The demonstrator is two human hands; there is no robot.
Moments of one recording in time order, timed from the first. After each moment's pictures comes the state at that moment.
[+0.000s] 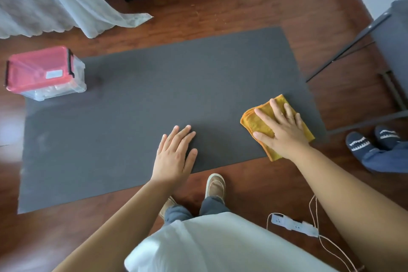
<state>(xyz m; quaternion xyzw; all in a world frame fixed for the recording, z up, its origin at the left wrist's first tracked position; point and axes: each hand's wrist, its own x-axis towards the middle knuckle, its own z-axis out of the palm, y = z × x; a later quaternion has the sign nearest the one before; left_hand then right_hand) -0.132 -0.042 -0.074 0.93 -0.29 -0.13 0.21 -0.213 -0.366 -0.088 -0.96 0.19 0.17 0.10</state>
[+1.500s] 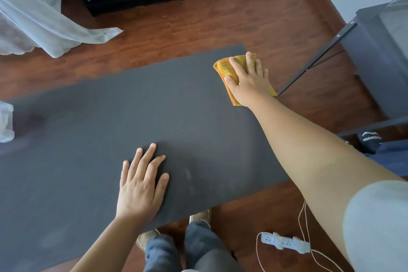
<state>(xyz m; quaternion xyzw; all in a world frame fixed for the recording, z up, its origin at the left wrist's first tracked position) -0.101 -0.105 -0.098 0.95 -0.27 -0.11 0.14 -0.024 -0.488 -0.107 -0.95 0.28 0.08 0.12</state>
